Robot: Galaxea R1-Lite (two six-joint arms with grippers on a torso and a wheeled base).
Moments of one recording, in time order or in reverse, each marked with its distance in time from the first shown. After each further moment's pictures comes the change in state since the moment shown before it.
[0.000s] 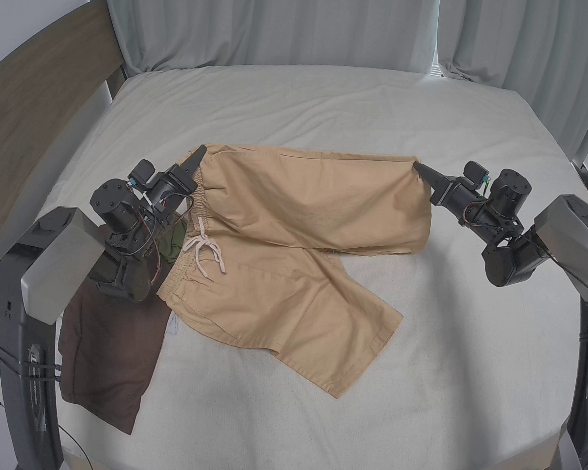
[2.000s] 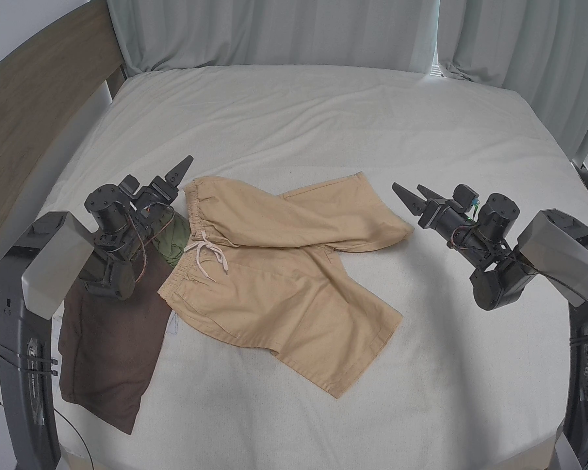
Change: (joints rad) left arm 0.094 0.048 -0.042 0.183 0.049 -0.066; right arm 0.040 0.066 0.093 -0.127 -0.071 -0.009
